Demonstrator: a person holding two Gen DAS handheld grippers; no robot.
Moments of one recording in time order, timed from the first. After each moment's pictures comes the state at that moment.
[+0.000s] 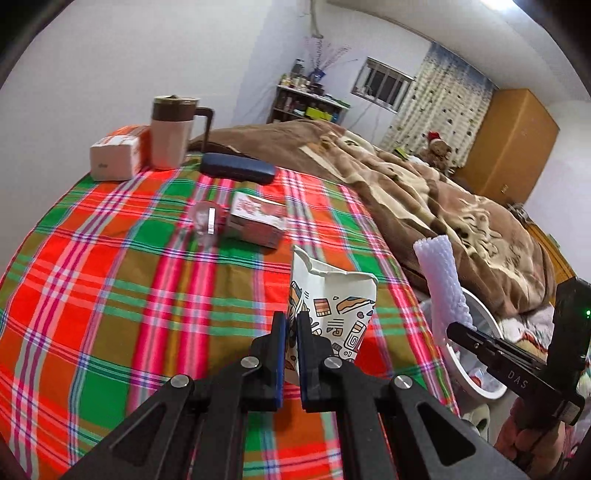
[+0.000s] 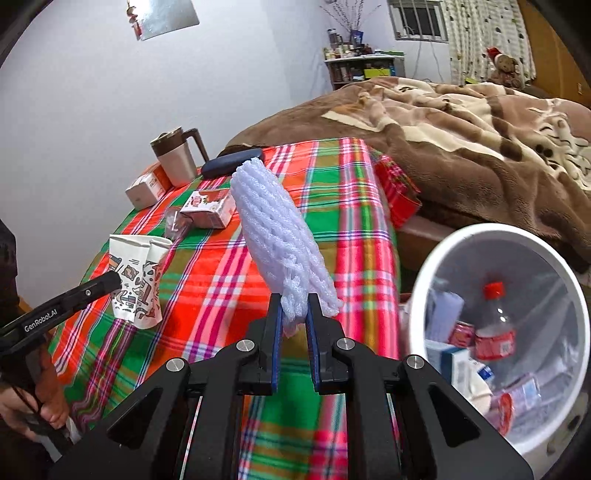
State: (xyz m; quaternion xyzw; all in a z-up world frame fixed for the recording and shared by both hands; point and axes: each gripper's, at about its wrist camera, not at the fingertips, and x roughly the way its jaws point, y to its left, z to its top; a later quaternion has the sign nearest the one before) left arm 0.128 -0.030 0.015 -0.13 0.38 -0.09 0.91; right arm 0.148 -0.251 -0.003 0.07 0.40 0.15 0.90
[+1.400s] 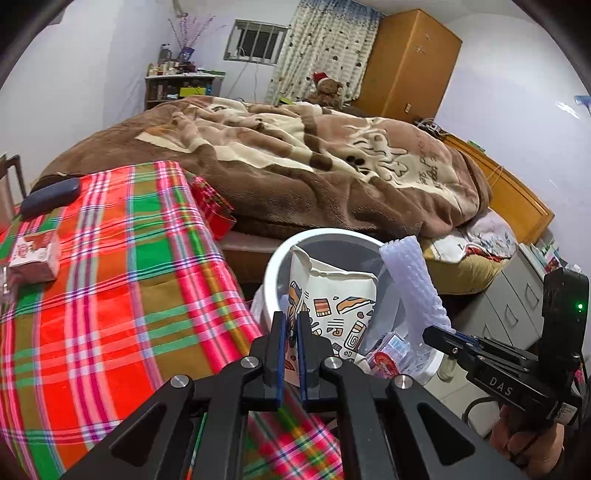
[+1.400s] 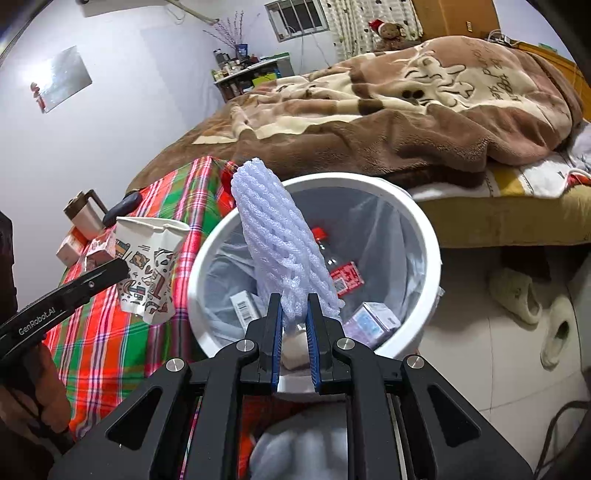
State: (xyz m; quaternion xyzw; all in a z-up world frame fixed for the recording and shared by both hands) left arm 0.150 -0.246 0.010 -0.01 0.40 -0.28 0.87; right arm 0.093 -0.395 -0.019 0.16 0.40 -0.02 0.90
